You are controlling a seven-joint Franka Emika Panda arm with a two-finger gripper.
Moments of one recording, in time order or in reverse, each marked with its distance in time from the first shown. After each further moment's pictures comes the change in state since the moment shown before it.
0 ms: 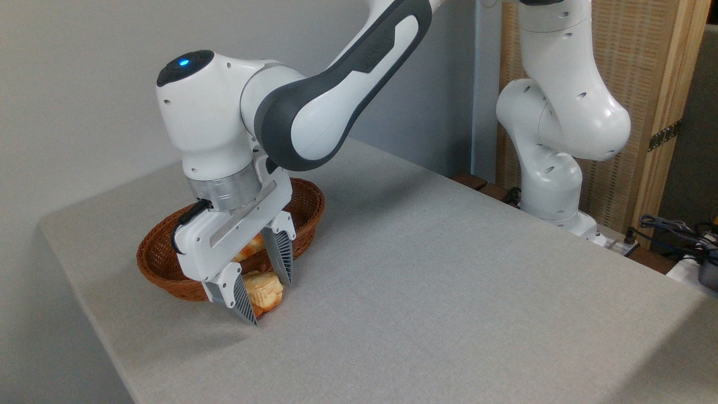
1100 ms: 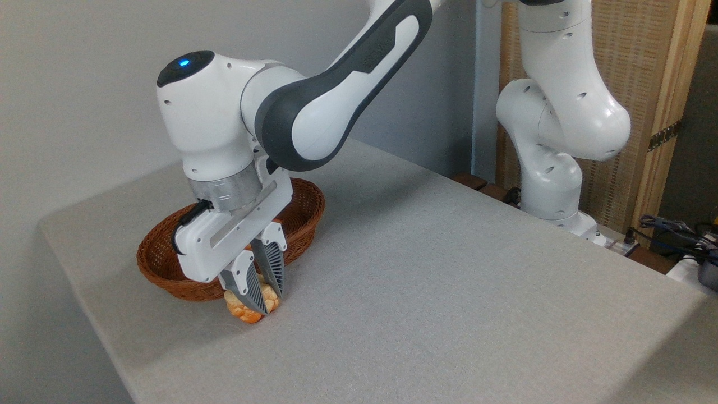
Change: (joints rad) arm 0.002 -0.001 0.002 0.001 0.000 -0.002 0.000
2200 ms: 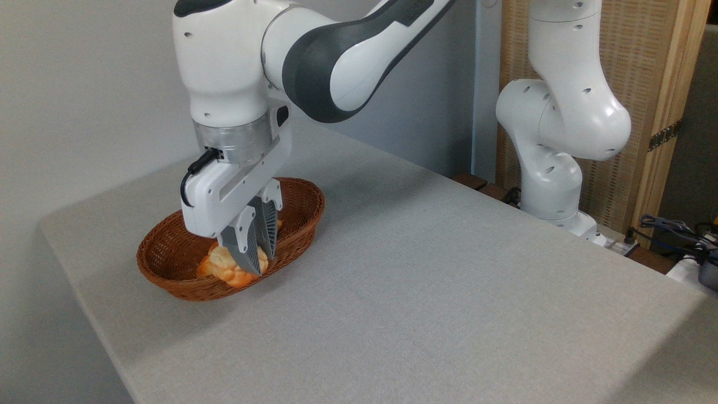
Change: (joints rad) arm 0.012 -0.129 0.039 0.004 -0.151 -0.059 -0.001
